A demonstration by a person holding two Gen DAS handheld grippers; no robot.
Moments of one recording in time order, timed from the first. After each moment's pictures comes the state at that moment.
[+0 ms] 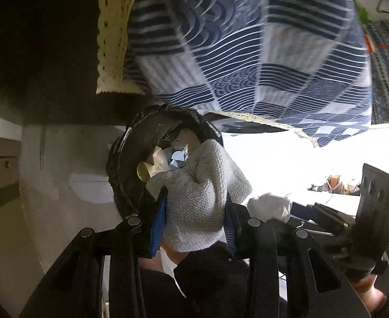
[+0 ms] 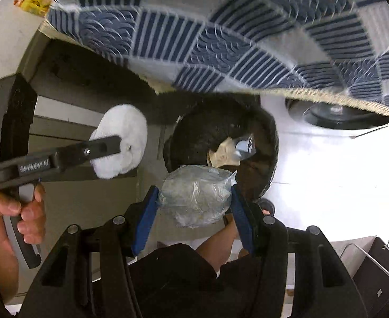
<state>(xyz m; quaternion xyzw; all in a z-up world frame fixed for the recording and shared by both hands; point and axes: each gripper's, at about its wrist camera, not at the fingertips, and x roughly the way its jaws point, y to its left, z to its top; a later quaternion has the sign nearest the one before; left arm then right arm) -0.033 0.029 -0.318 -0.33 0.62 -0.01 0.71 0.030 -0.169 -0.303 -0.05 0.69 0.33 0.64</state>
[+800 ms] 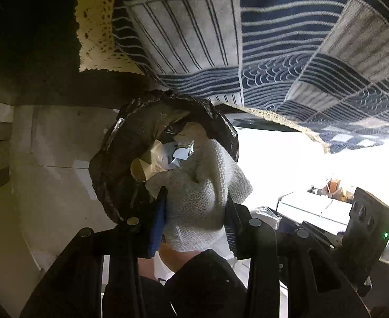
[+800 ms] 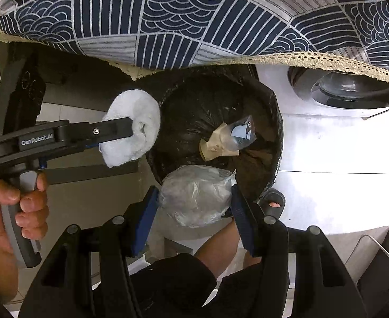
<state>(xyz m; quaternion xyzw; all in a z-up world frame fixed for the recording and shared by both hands) -0.003 0.022 -0.382 -0.36 0.65 0.01 0.67 0.042 -0.181 -0.367 -0.02 0.72 0.32 0.62</state>
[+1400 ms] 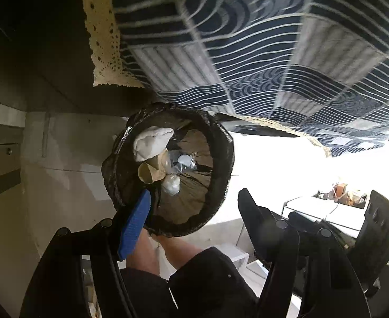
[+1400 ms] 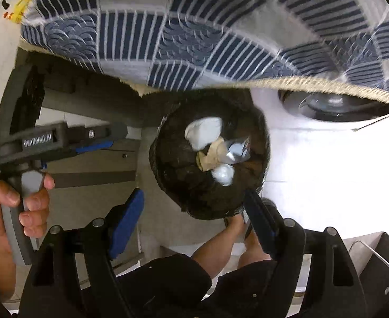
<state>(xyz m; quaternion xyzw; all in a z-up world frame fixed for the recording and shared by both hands) -0.007 0.021 -0.337 -0.34 0.64 0.03 0.69 0.047 -0.192 -0.311 -0.02 0.68 0.32 0.66</state>
